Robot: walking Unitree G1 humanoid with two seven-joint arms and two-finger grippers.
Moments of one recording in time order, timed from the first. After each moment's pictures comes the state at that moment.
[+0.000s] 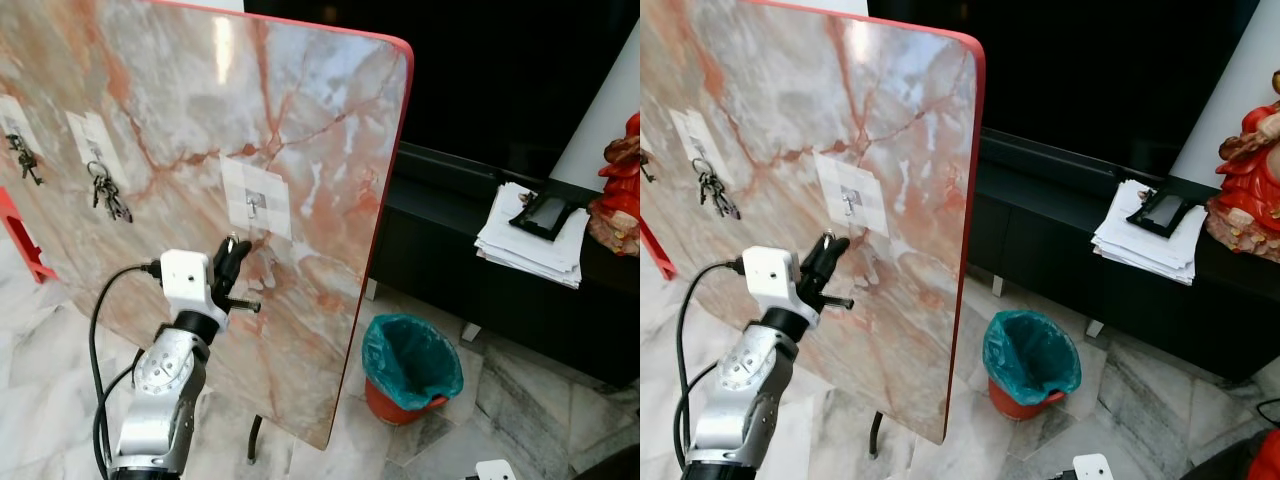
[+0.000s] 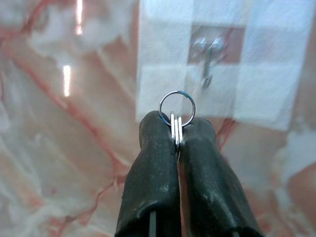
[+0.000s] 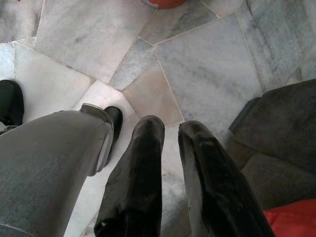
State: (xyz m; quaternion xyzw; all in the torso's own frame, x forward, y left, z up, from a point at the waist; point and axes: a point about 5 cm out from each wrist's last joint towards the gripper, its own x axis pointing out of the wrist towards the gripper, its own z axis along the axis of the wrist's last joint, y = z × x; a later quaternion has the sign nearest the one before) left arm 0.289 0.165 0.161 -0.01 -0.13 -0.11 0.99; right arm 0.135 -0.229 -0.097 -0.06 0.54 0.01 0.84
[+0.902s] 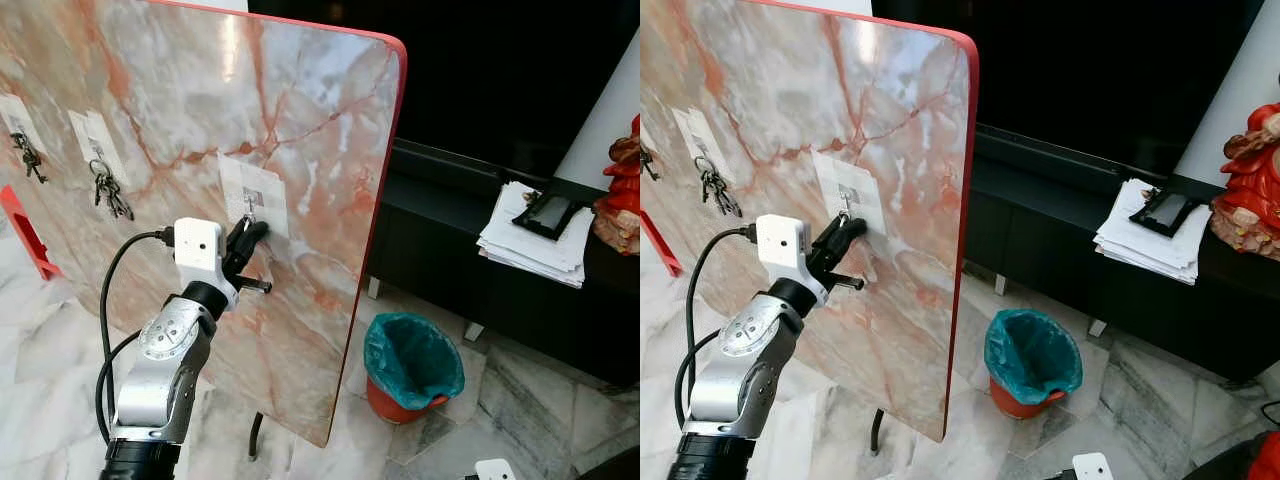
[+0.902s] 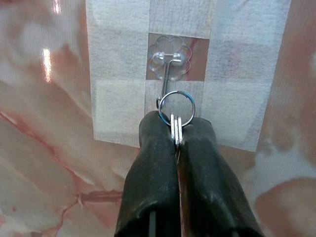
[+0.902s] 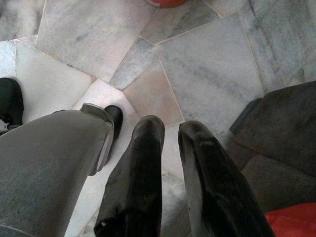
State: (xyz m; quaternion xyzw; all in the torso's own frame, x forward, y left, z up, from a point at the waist) left arm 0.302 0.156 0.178 -0.02 -0.09 -0.15 0.99; right arm 0.136 -0.228 -0.096 -0.06 0.54 0.01 0.84
